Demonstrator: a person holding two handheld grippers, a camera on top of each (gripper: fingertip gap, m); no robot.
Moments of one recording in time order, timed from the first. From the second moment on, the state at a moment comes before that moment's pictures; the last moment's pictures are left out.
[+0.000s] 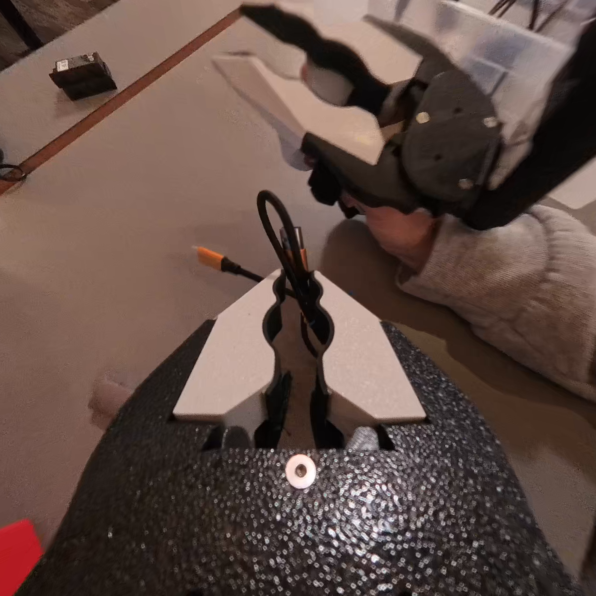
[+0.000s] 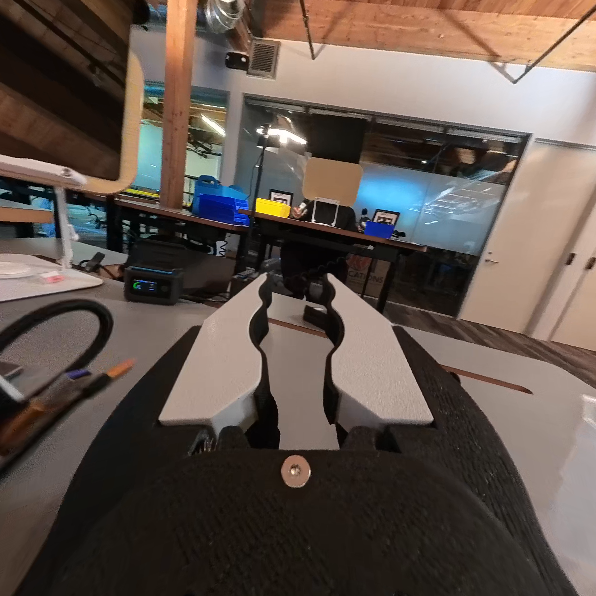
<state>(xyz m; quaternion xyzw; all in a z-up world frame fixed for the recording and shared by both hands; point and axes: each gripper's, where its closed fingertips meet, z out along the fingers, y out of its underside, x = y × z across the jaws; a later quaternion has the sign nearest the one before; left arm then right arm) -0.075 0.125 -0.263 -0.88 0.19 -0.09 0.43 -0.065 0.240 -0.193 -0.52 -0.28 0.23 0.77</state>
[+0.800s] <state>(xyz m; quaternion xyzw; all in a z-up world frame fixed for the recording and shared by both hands) -0.184 0.158 -0.228 -0.74 0.12 -0.02 0.66 -0.099 0.178 -0.207 -0.47 -0.41 0.24 0.75</state>
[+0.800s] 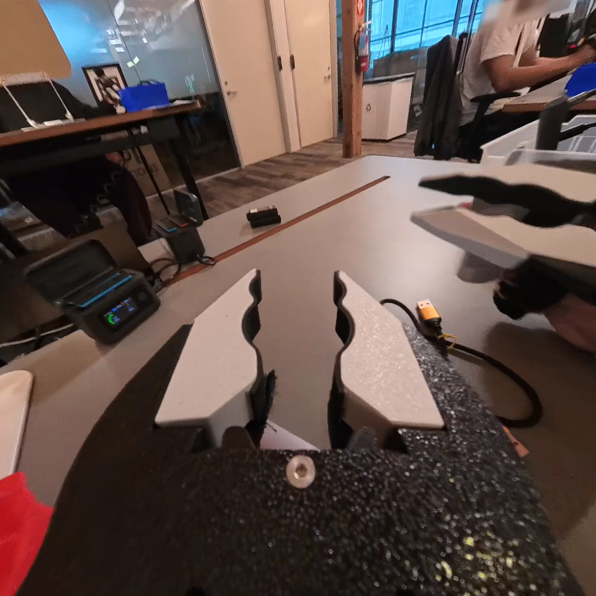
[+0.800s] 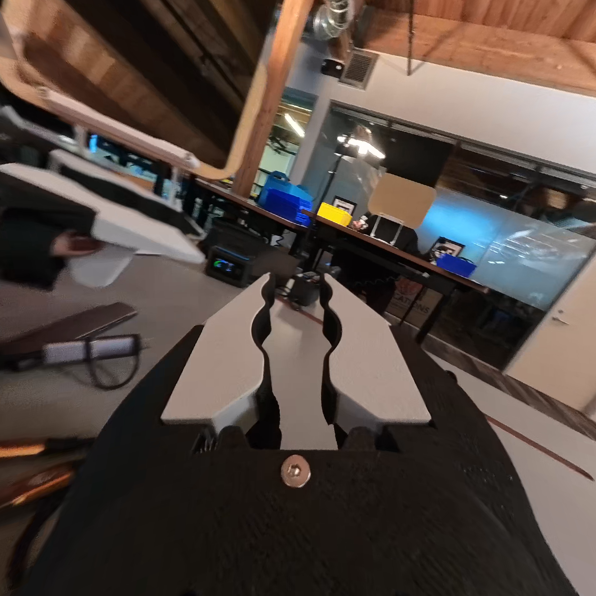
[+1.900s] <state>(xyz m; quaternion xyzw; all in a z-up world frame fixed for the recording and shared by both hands) -0.218 0.142 -0.201 -0.69 0.09 0.04 0.71 -0.136 0.110 -0.253 -0.30 -0.74 0.03 0.60</state>
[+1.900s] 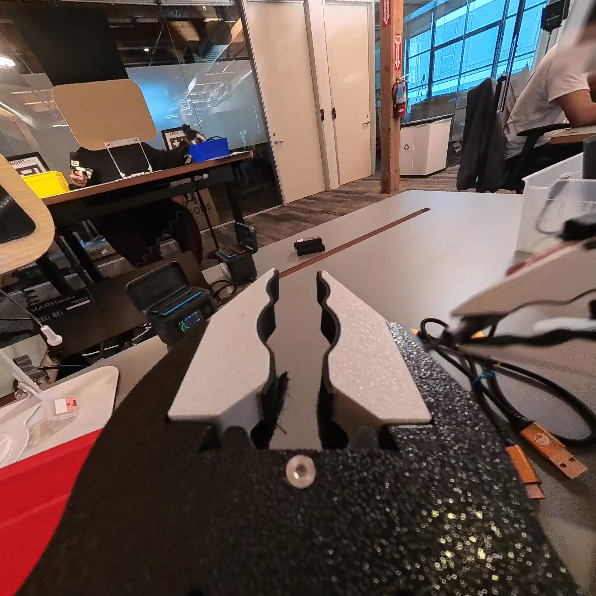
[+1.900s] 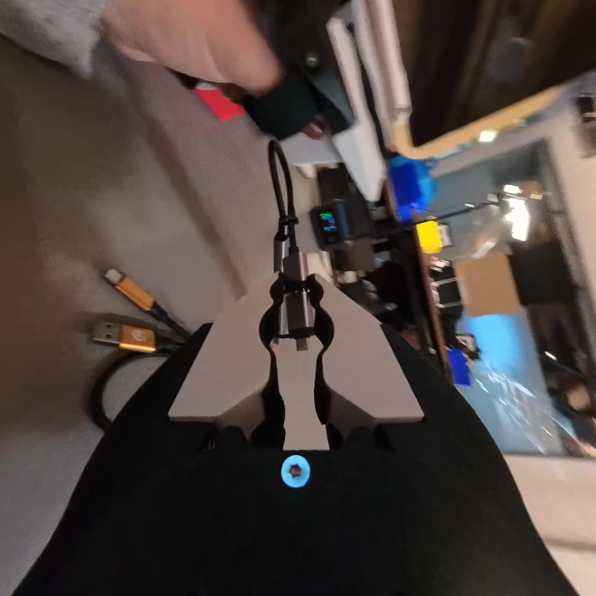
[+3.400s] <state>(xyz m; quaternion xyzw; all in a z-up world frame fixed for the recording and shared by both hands) -0.069 0.097 -0.194 -0.55 0.33 -0.33 0.69 -0.080 0.108 -0.241 -0.45 -0.64 0.42 0.45</state>
